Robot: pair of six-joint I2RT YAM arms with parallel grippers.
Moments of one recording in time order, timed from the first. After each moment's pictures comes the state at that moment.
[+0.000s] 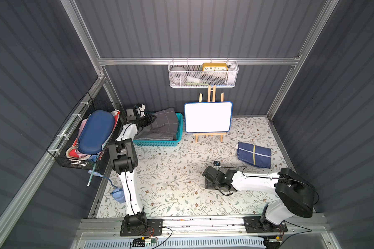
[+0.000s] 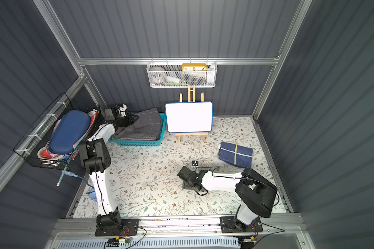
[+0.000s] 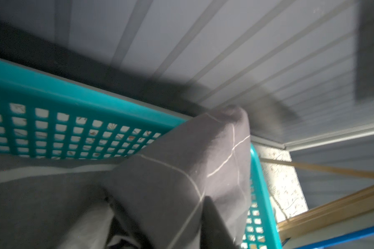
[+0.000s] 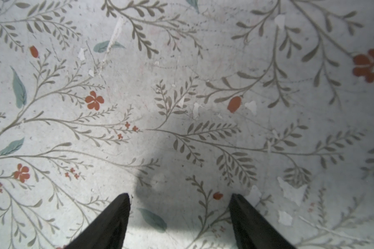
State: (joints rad) left arm 0.11 2.32 1.93 -0.21 0.68 -0.33; right arm 0.97 1.58 0.78 -0.42 0.27 0.97
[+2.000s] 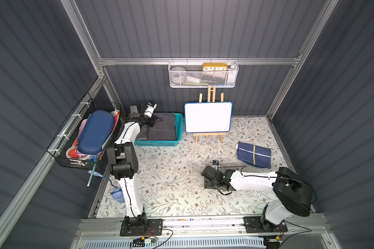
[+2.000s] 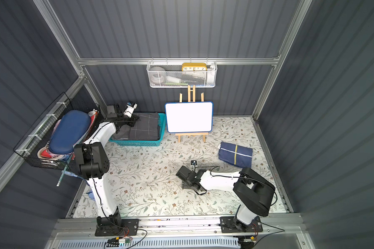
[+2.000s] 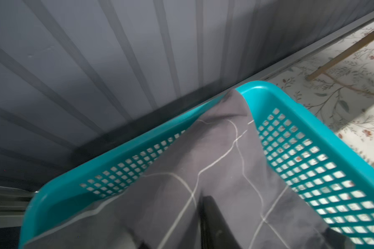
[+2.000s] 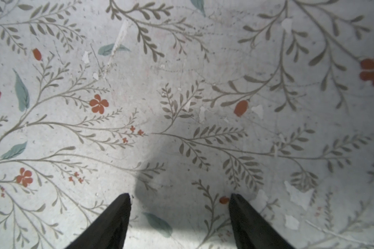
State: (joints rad) left arm 0.05 2.14 1.82 -0.30 0.44 0.48; right arm 0.98 1.61 0.81 -0.42 0.27 0.97
